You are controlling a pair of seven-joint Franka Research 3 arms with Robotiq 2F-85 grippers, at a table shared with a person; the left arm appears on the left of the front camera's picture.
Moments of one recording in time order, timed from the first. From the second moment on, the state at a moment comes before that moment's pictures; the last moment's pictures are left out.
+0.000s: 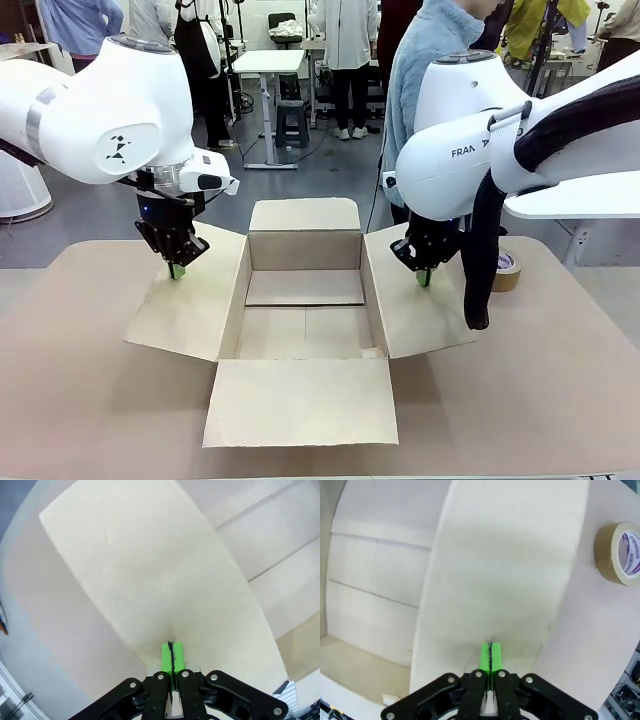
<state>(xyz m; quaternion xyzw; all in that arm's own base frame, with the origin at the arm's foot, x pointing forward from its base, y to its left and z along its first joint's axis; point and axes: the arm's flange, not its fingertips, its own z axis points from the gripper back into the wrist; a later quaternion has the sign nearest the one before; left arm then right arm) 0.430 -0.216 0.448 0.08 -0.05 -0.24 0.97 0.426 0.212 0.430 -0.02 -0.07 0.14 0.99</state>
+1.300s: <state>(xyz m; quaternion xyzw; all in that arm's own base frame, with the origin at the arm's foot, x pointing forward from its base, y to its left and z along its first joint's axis) 0.448 -0.184 0.373 -0.05 -0.07 -0.14 0.99 0.453 0.172 0.367 0.08 -0.02 0.12 0.99</state>
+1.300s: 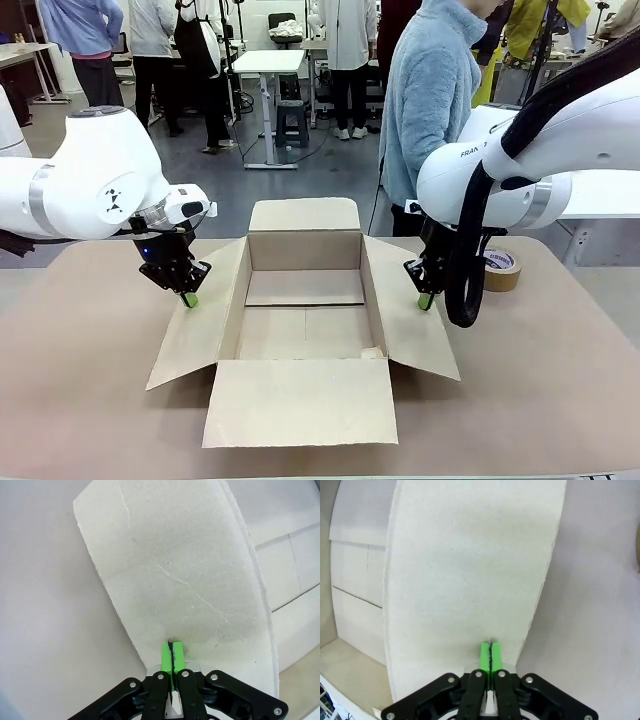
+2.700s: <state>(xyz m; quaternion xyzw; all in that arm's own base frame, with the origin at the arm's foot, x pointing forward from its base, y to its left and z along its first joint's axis) 0.448 -0.184 0.372 -0.05 -0.06 -0.14 0.99 0.453 0.172 0.367 0.08 -0.02 0.12 0.99</state>
